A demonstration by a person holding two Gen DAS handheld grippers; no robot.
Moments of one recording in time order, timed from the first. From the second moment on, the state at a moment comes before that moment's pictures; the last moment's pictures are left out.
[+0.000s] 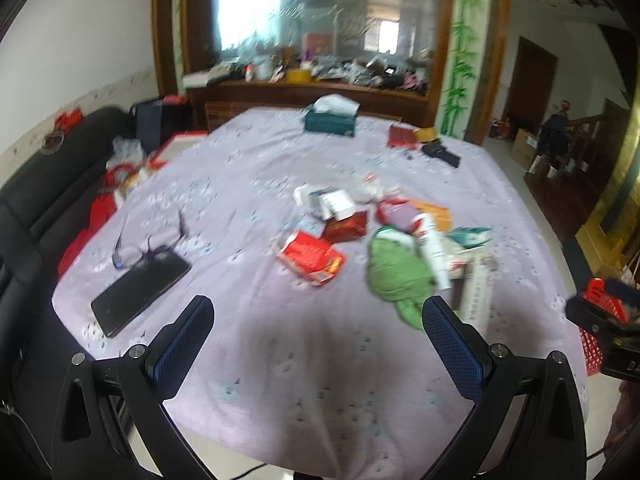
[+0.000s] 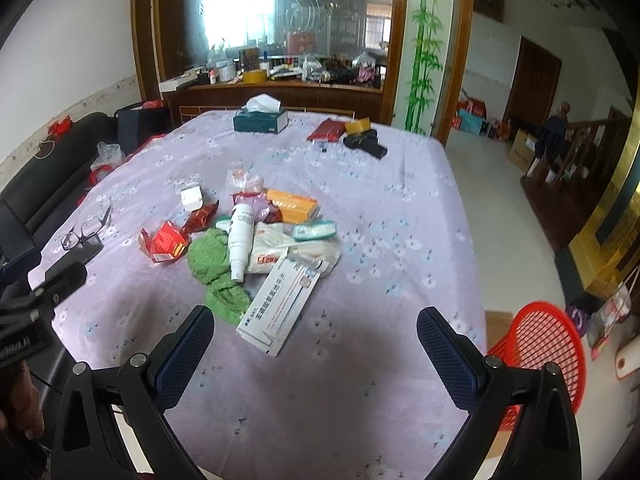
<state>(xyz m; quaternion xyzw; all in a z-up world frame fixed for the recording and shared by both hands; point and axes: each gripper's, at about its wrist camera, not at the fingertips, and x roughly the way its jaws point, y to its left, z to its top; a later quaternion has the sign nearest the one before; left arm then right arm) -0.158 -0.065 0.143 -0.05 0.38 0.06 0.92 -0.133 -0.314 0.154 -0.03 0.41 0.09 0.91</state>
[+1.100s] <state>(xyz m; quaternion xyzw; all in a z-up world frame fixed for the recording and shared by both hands) 0.012 -0.012 0.017 -0.13 0.55 -0.04 0.82 -0.032 -0.312 0.057 0.18 0.56 0.07 0.81</state>
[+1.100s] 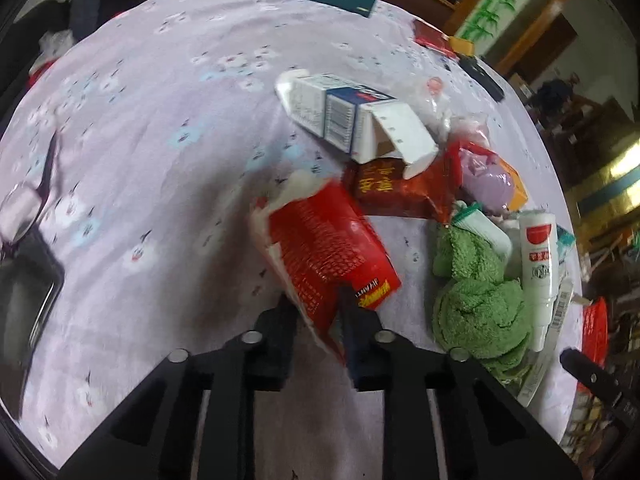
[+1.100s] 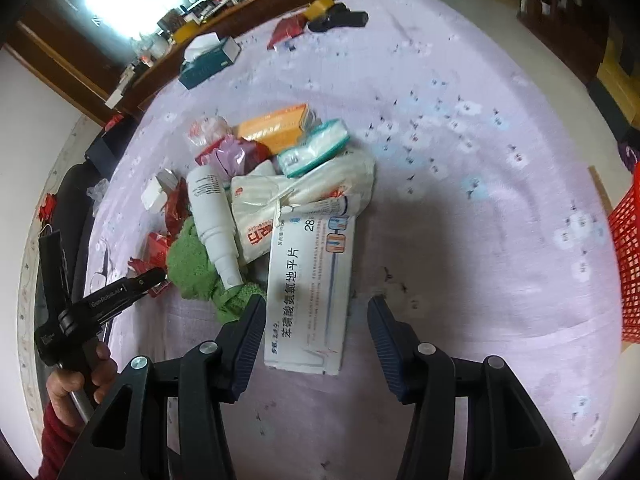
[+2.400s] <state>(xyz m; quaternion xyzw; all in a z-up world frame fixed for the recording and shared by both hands) -0.080 -0.181 0.130 0.00 0.43 -0.24 0.87 -0.115 -0.417 0.122 0.21 0.46 -0.02 0.86</state>
